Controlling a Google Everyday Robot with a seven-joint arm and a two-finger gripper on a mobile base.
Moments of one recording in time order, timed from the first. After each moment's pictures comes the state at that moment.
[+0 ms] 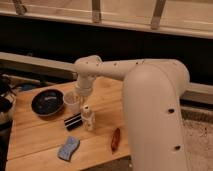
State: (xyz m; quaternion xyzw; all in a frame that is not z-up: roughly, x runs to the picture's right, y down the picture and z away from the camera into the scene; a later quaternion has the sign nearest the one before) arm -0.140 0.077 0.812 -0.34 0.22 0.74 0.53
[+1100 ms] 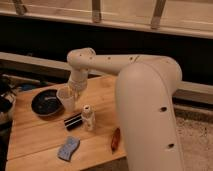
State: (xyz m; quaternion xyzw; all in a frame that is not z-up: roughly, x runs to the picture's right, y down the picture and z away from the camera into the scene) arm -0.164 0.051 0.791 -0.36 0.21 0.72 0.55
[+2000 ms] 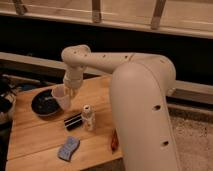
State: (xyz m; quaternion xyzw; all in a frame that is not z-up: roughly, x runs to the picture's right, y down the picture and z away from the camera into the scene) arm -0.189 0.040 0.782 -0.36 0.20 0.70 0.58
